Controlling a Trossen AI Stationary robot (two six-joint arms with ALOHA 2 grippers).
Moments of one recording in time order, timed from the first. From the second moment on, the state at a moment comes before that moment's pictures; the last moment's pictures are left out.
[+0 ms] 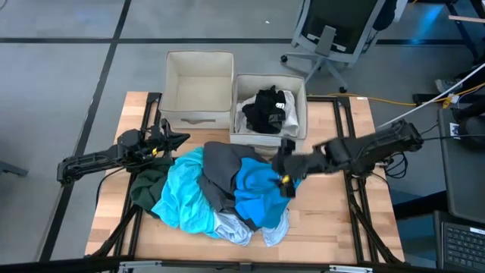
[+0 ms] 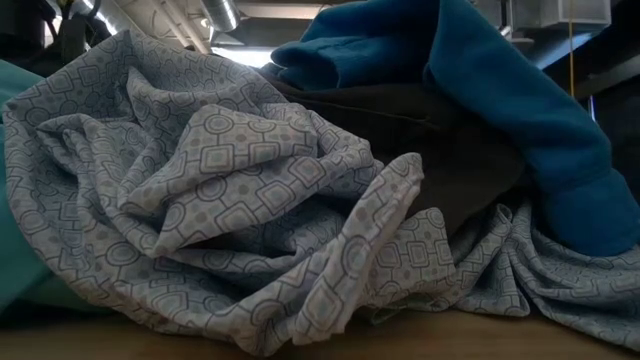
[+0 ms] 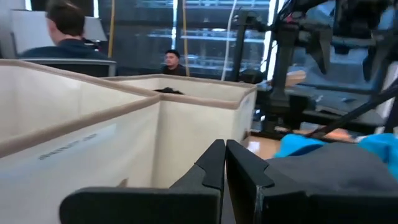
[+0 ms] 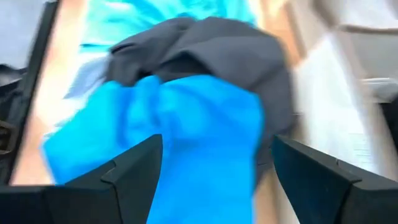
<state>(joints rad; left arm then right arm) 0.26 0.00 0.01 0.11 -0.04 -0.07 0.34 1.48 1.48 -0.84 0.29 0.23</state>
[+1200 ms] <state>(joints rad) 0.26 0.00 0.01 0.08 -0.01 -0.10 0.38 1.82 1.48 -0.68 0.32 0.23</state>
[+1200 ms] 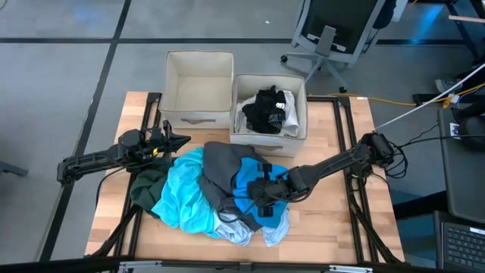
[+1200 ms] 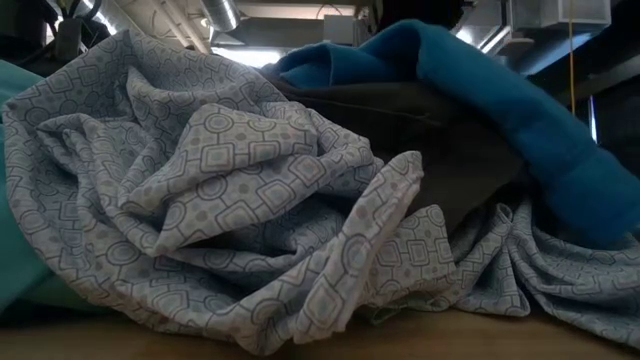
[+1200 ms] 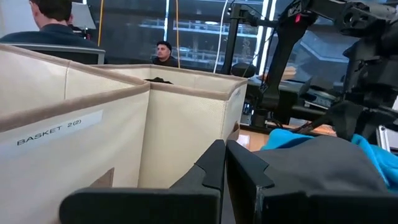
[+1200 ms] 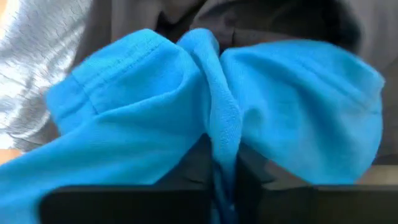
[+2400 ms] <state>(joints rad) 0.26 0.00 0.01 0.06 -0.01 -0.07 0.09 1.81 1.98 -0.57 0.55 -0.26</state>
